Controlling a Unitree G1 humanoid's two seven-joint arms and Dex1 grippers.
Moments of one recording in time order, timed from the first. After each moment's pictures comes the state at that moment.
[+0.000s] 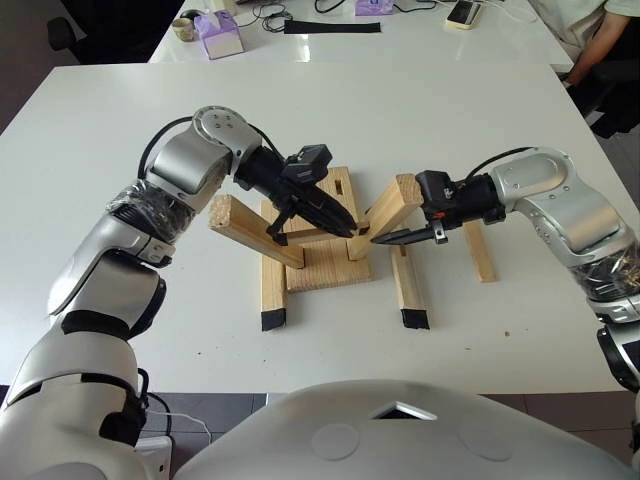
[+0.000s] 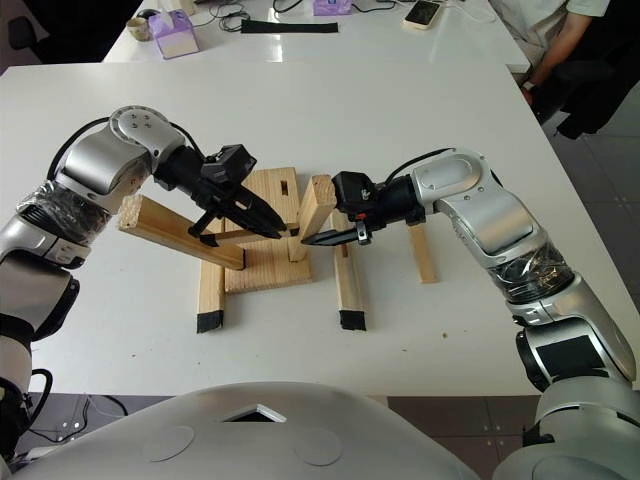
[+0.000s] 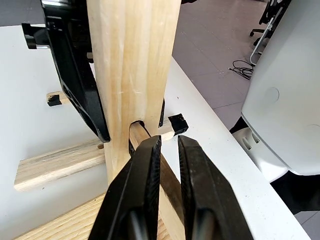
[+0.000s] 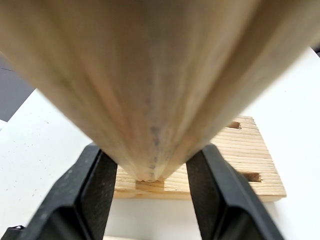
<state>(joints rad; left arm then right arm) -0.82 0.64 -0.62 0.33 -0.59 0.31 -1.61 -0.50 -0.77 0.47 -0.11 0.44 0.26 1.24</state>
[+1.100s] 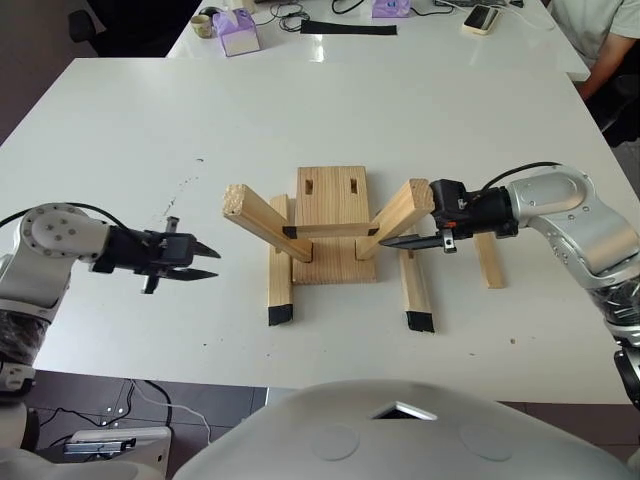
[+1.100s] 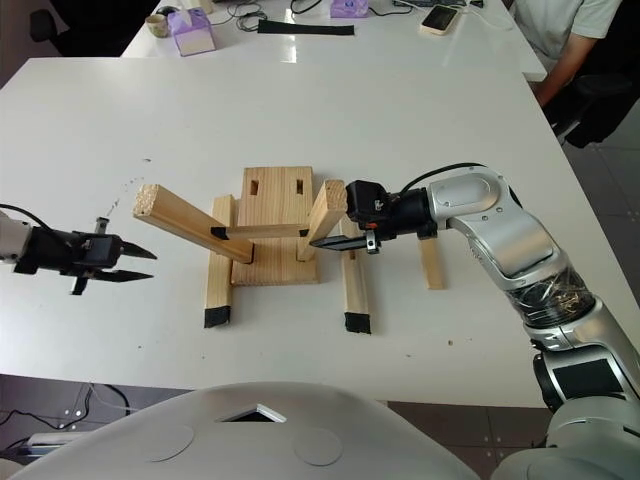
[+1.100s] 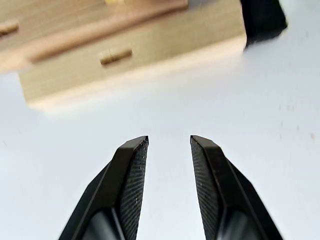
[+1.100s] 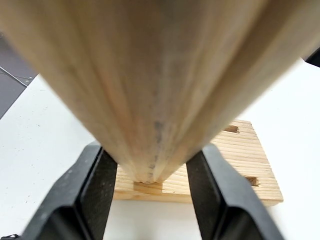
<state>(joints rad) -0.07 1.06 -0.11 -0.02 -0.22 -0.17 -1.36 -0.37 -0.83 0.40 -0.22 0.45 0.26 1.14</state>
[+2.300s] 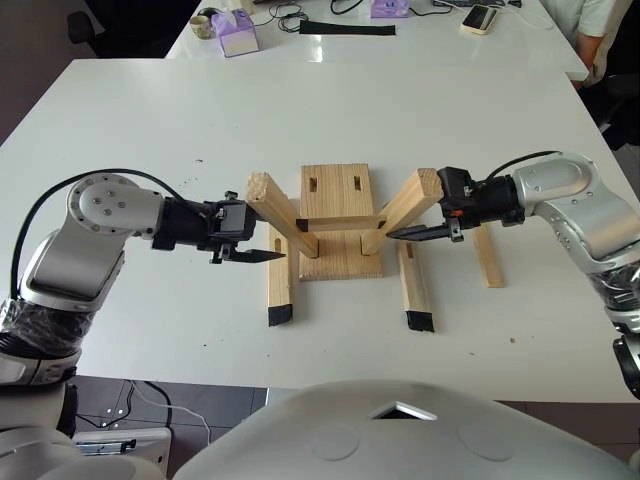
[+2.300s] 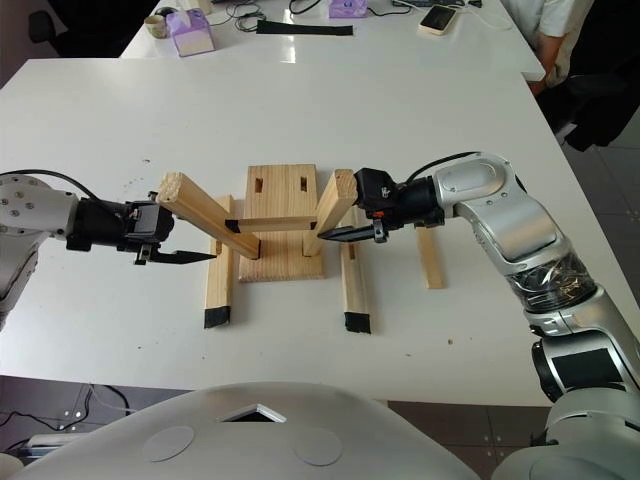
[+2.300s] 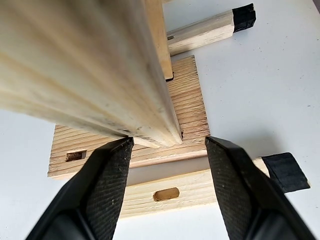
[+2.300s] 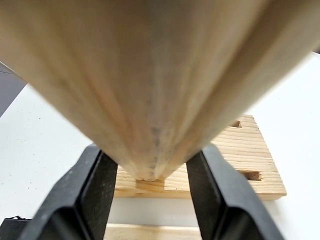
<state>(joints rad) -0.20 0.95 -0.15 -0.30 -0.27 0.19 -1.31 -0.46 -0.82 0.40 -0.11 0.45 0.27 1.22</state>
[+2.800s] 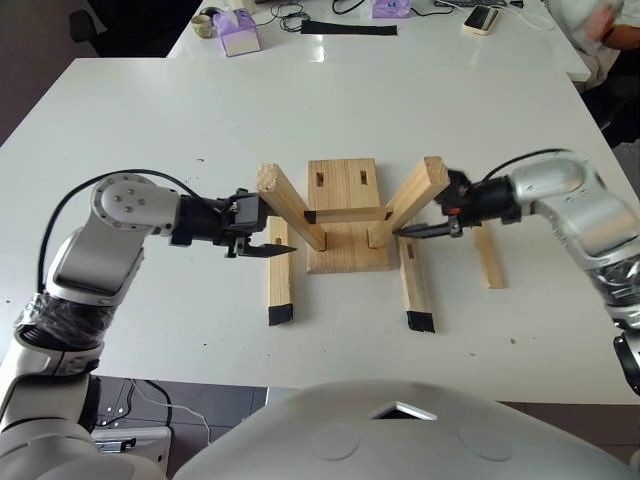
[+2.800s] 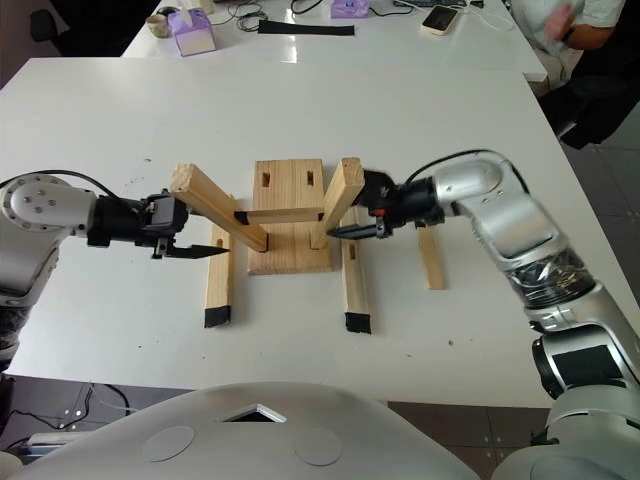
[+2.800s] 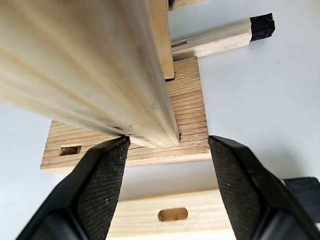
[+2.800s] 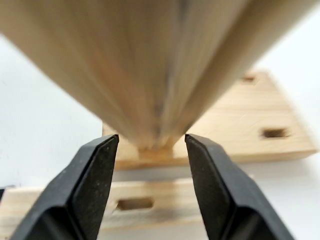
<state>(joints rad) -0.23 0.81 -0.20 -0.27 -0.21 0.20 -1.24 -0.37 -0.79 0.55 -0.06 0.24 0.39 1.14</state>
